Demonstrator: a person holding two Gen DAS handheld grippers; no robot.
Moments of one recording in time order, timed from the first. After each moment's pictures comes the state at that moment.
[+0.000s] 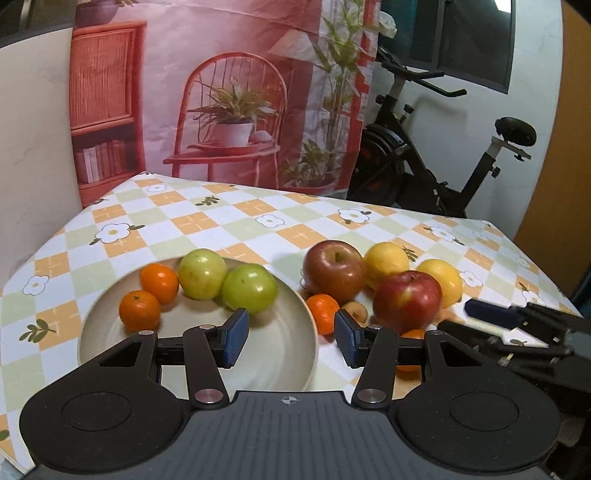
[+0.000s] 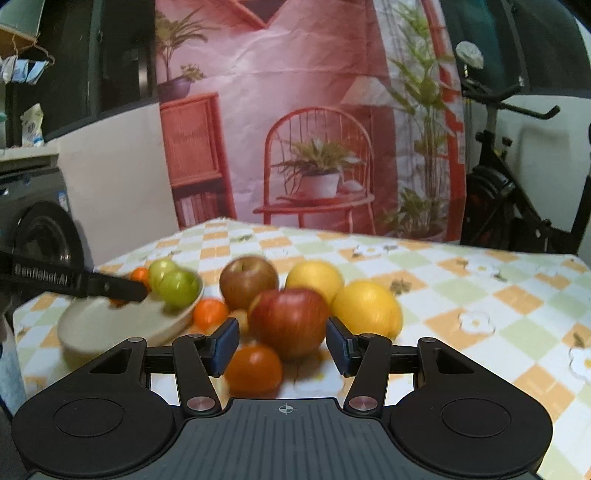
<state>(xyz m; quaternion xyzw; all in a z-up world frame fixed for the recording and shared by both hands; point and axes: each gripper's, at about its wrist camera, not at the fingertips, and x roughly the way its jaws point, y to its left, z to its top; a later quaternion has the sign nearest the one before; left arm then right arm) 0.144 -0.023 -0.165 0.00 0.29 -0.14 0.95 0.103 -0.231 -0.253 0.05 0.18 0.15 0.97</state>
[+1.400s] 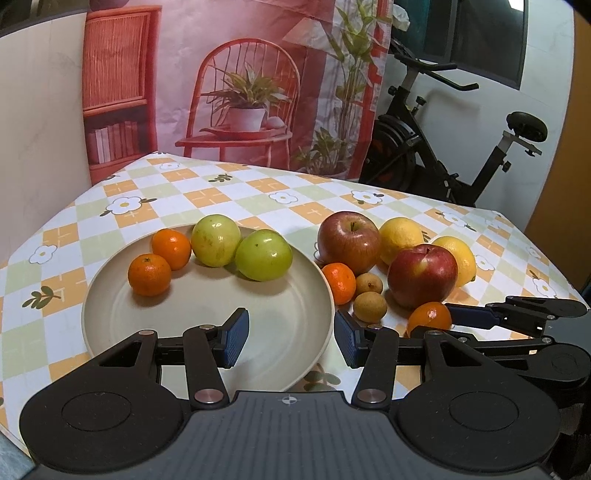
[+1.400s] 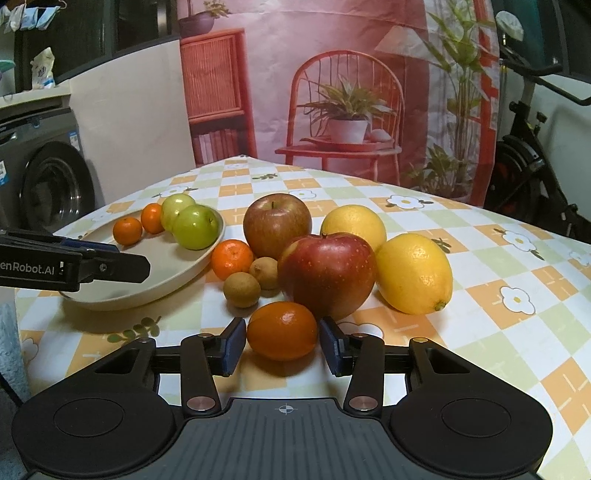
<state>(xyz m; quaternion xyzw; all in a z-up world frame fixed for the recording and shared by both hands) 0.135 -0.015 -0.180 -0.01 0.31 -0.12 0.94 0.132 -0.197 -0.261 0.01 0.27 0.18 0.95</state>
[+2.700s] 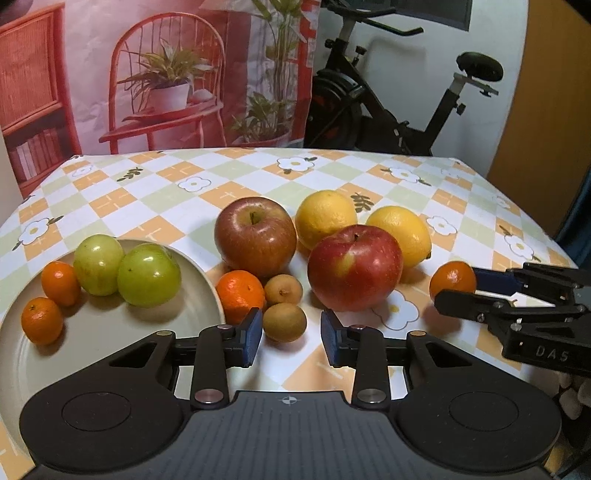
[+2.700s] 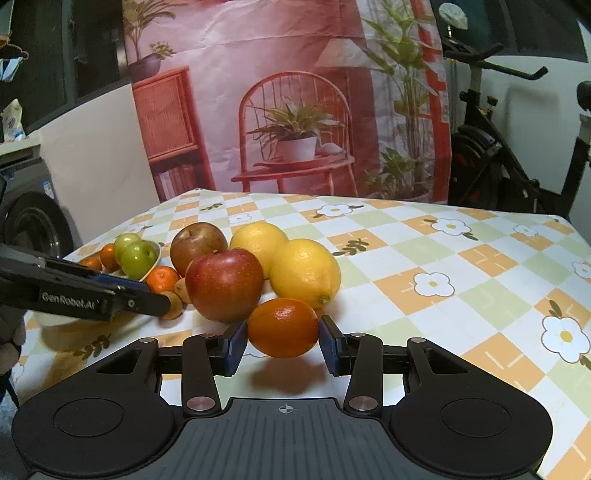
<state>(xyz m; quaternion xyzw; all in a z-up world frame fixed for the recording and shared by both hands) 0.178 -0.086 -0.192 0.06 0.36 -0.20 0.91 0.115 -0.281 -0.263 0.08 0.24 0.14 0.96</state>
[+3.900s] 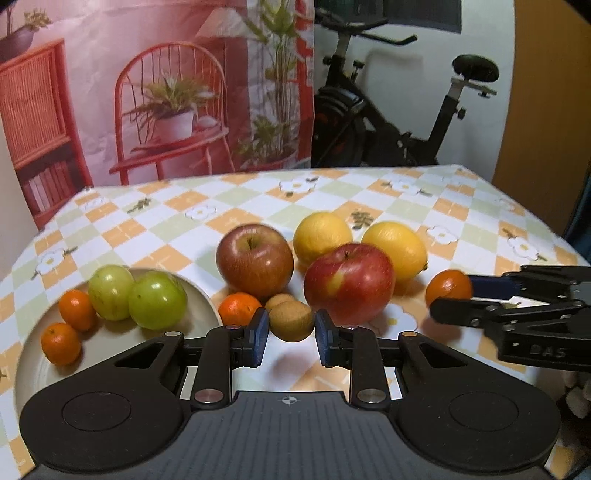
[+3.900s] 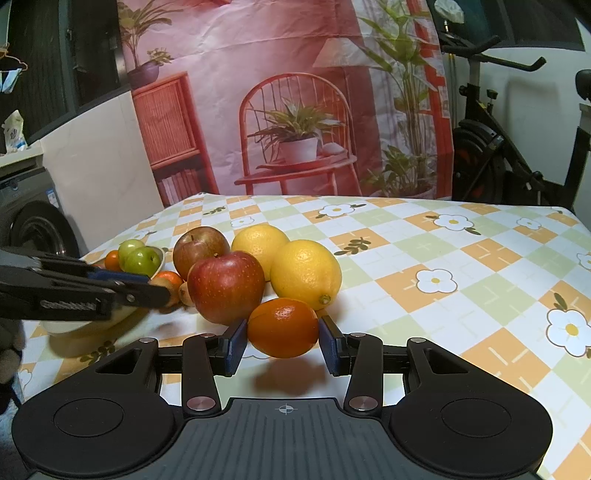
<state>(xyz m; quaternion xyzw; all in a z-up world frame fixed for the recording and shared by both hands) 0.160 -0.095 -0.176 0.09 0.31 -0.18 0.93 0.115 -0.283 -0.263 0.09 0.24 0.15 0.96</state>
